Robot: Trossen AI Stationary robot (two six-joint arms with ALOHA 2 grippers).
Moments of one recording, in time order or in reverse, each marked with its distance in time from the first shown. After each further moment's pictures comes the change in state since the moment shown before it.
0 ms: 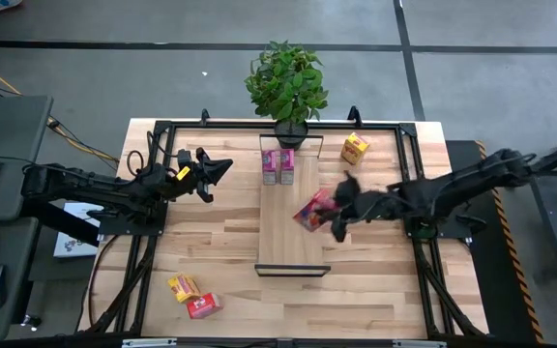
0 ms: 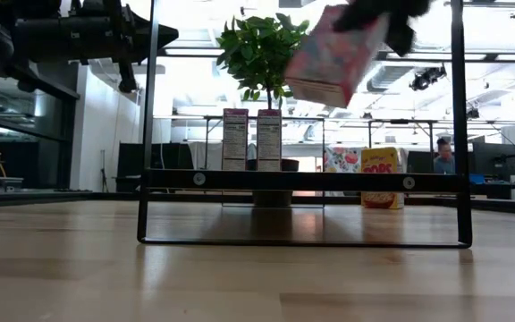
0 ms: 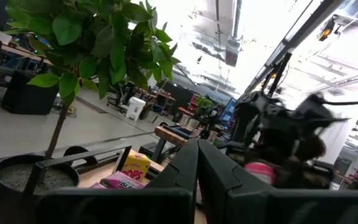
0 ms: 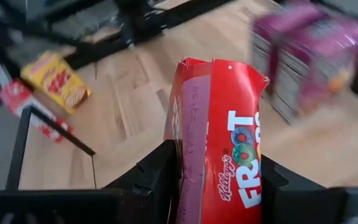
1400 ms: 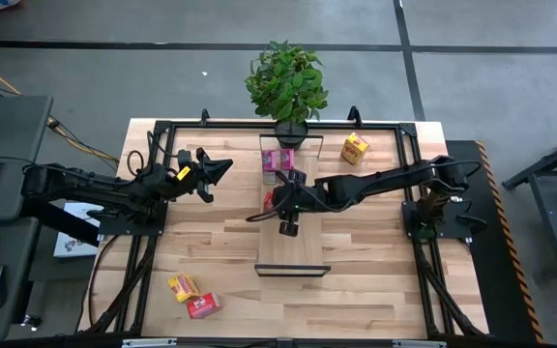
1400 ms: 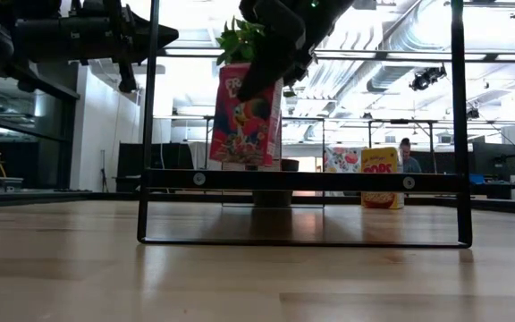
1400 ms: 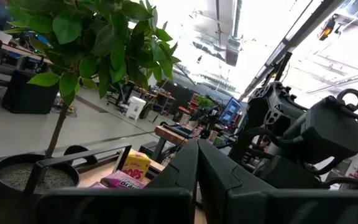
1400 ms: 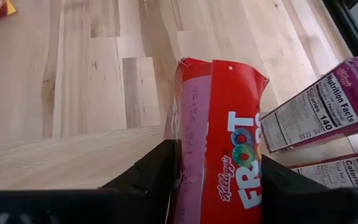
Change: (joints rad) left arm 0.000 0.000 0.000 -0.003 0.000 -0.001; right arm -0.189 0.592 0.486 -0.140 -0.157 -0.456
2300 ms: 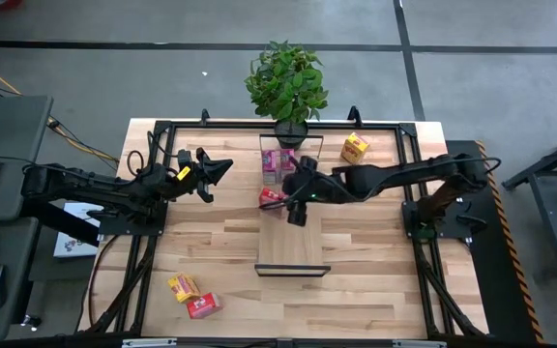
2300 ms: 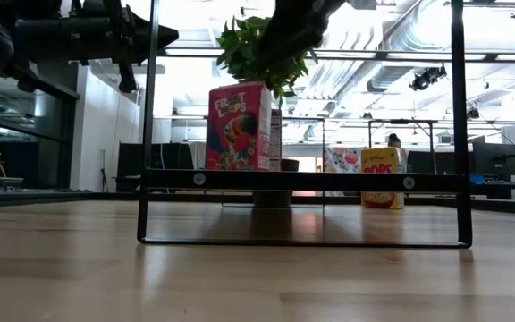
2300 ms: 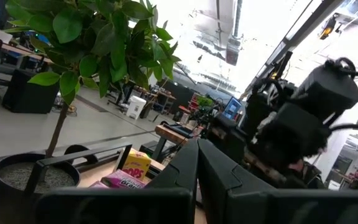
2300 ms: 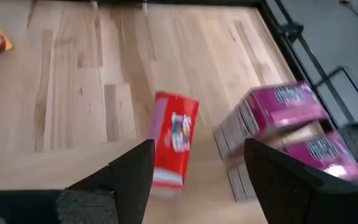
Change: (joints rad) left arm 0.000 0.000 0.000 -0.004 0.000 0.000; right arm -0.001 -0.152 -0.001 -0.063 0.071 -0.029
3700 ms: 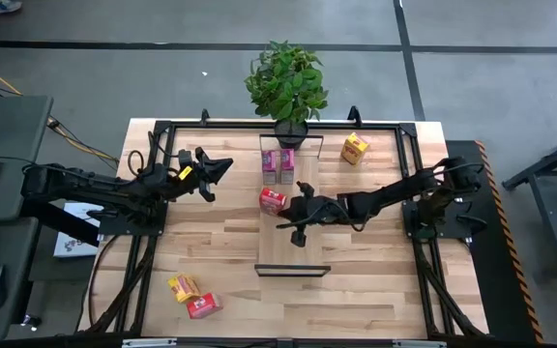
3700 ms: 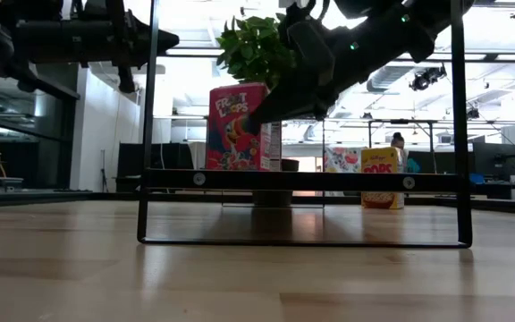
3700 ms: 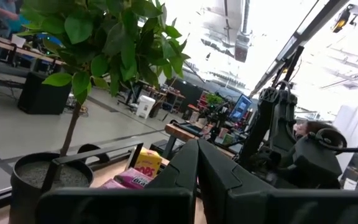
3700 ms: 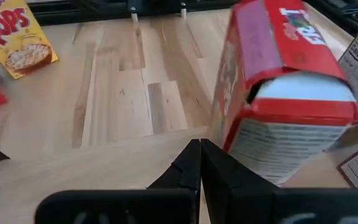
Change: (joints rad) left arm 0.002 0.000 0.000 -0.021 -0.029 0.027; right arm 0.049 0.064 -0.488 0.774 -0.068 0.105
